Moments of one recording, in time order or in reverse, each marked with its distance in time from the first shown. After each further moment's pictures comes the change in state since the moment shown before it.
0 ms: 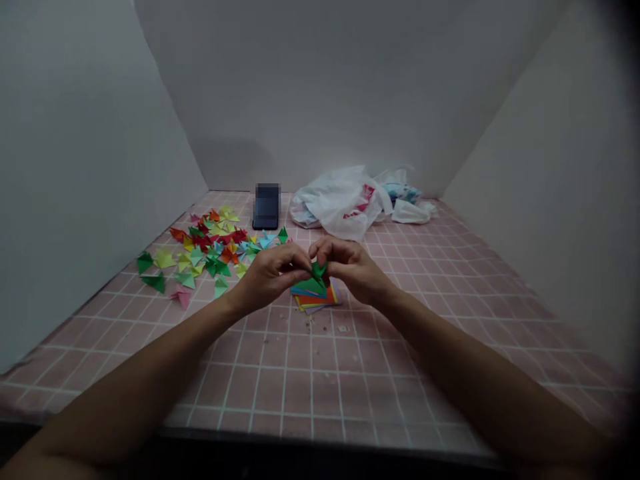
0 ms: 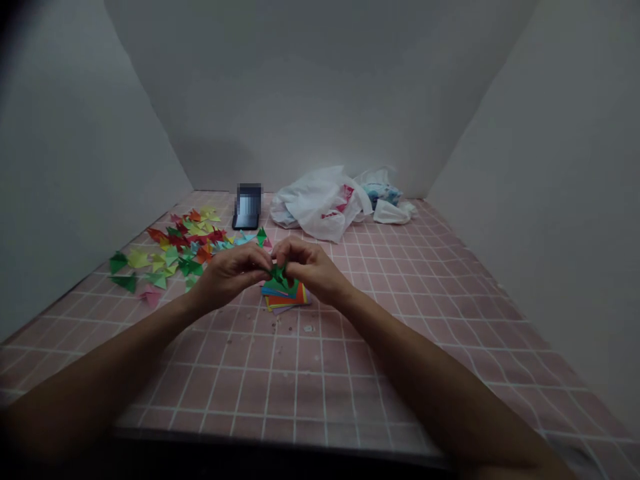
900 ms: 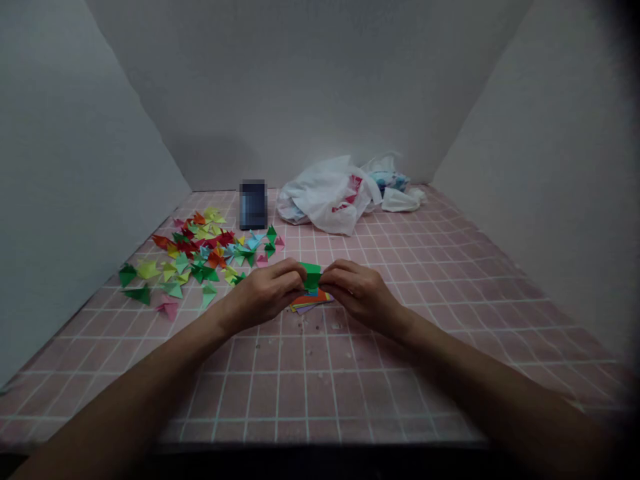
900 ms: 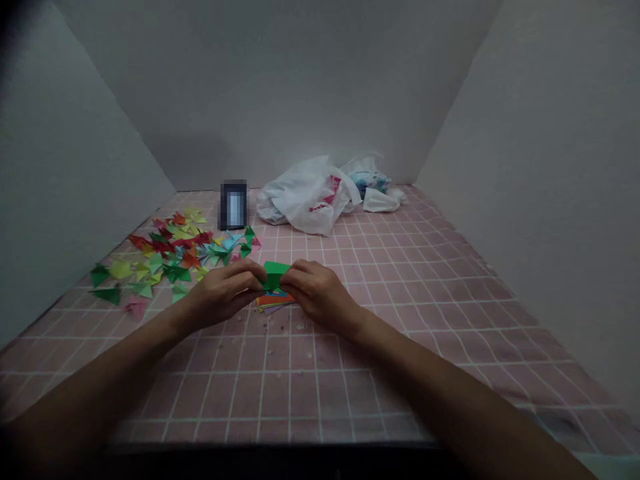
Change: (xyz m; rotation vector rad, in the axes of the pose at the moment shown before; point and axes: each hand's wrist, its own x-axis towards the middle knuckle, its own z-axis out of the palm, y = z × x) left_hand -0.006 -0.003 0.002 0.486 -0.261 0.386; right_hand -0.051 -0.005 -0.008 -0.934 0.013 -0.323
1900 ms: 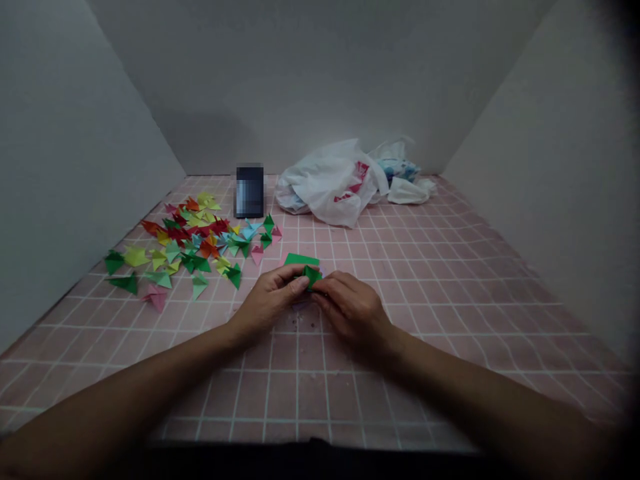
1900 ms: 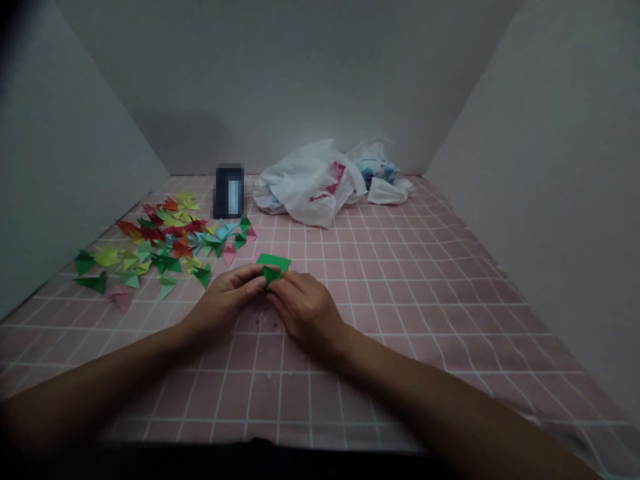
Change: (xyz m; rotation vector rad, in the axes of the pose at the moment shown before) left_hand -0.003 0.019 0.052 -1.161 0.281 -0.826; right_hand -0.014 -0.021 0.021 -0.028 0.146 -0.003
